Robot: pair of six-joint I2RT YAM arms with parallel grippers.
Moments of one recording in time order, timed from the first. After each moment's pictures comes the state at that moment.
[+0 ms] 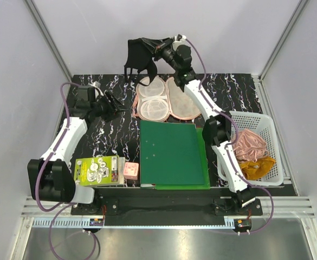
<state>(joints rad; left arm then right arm) -0.07 1.39 1.12 -0.43 0.40 -0.72 0.46 2.64 2.73 0.25 -0.33 1.73</state>
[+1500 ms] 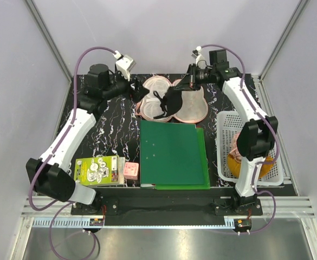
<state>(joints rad) -0.32 1.42 1.38 -0.24 0.46 0.06 0.24 2.01 1.93 -0.60 -0.88 0.47</state>
